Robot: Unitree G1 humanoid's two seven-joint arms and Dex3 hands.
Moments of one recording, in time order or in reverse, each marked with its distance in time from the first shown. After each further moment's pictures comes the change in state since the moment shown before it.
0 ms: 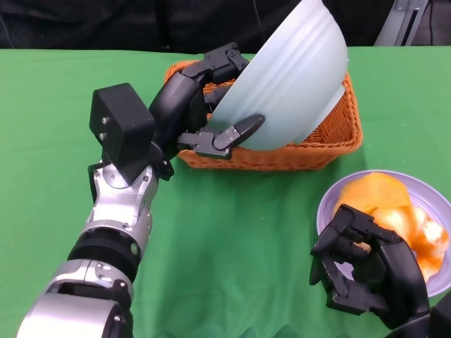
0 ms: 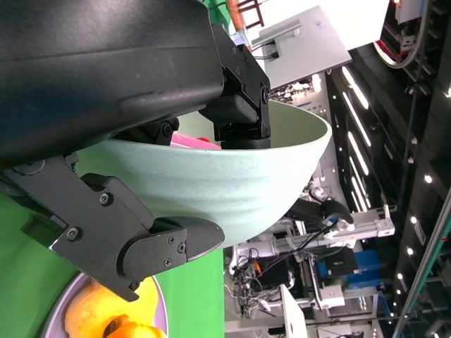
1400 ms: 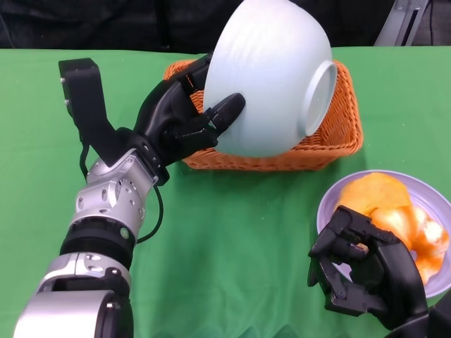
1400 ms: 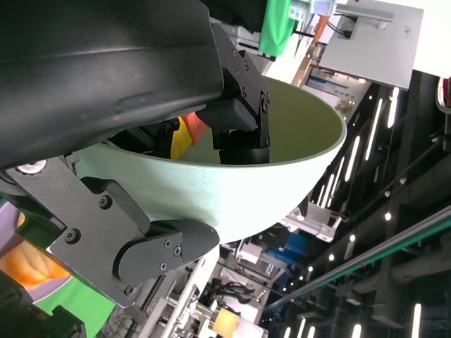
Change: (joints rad) left arm -0.023 -0.011 0.175 -0.078 -0.250 0.628 -0.154; right arm -0.007 0.009 0.002 0.020 0.002 -0.014 0.015
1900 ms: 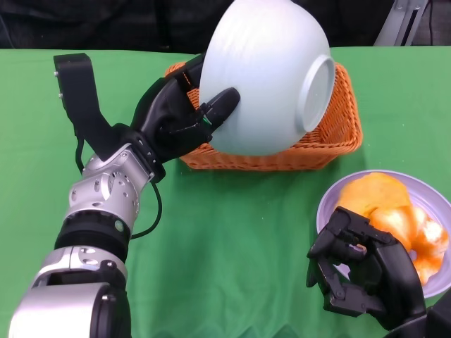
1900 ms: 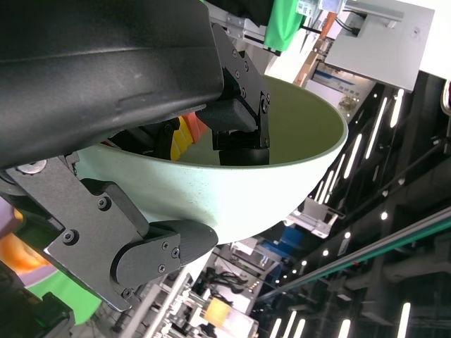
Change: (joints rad) left arm -0.024 0.011 0.040 0.016 -0.020 0.080 -0.017; right arm -0.008 0.004 0.000 0.027 -0.001 -0.025 0.003
